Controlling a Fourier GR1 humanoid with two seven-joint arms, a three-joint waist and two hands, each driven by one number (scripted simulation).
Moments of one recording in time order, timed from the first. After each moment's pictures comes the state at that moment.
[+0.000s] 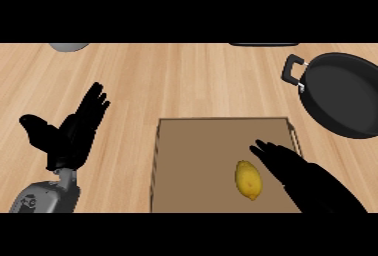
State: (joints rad) left arm -0.16 0.25 -0.13 -1.63 0.22 0.21 0.27; right arm -0.06 -0.49 0.45 -2.16 0.48 0.51 0.67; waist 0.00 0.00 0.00
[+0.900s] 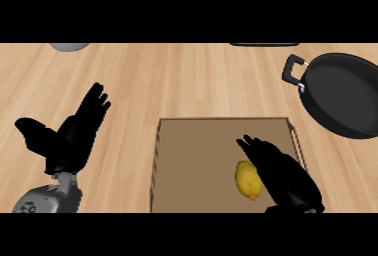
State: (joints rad) left arm -0.14 0.19 -0.10 -1.70 0.15 0.18 0.33; right arm -0.08 -0.30 0.49 -1.93 0.73 0.51 0.64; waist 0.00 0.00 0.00
